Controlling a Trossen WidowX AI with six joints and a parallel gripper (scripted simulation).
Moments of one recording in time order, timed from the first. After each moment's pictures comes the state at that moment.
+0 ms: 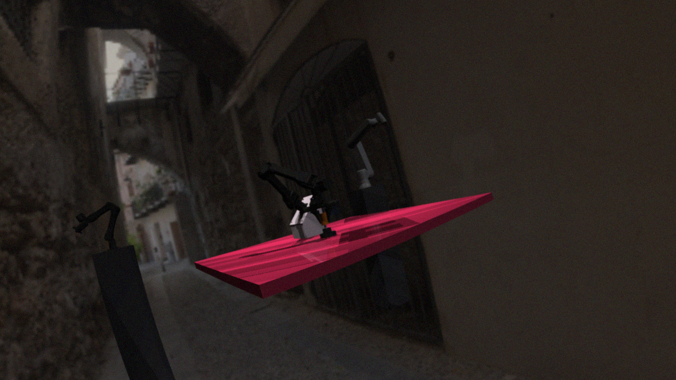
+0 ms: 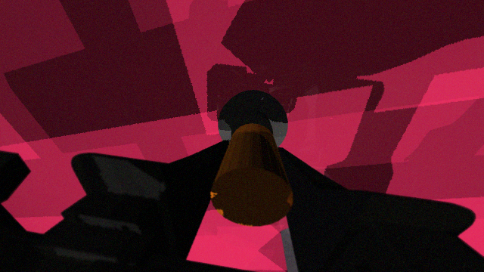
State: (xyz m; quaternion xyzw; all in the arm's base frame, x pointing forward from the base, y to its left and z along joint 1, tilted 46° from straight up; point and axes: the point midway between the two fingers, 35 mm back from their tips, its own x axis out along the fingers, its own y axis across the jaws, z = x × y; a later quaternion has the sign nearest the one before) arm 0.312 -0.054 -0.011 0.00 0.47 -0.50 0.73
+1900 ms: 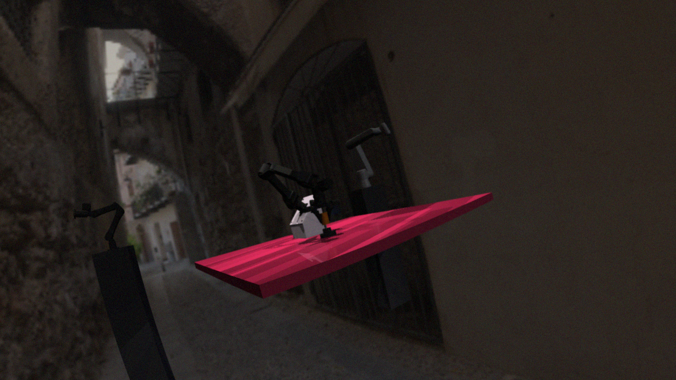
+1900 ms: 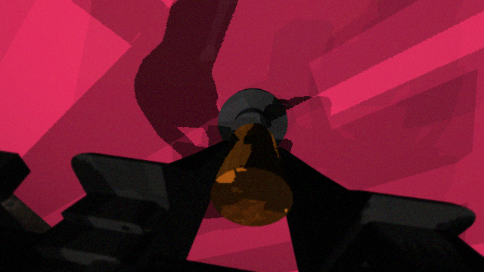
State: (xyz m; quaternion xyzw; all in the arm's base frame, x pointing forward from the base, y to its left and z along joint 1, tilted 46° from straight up) arm 0.315 -0.052 -0.012 0.69 -0.32 -0.61 0.23
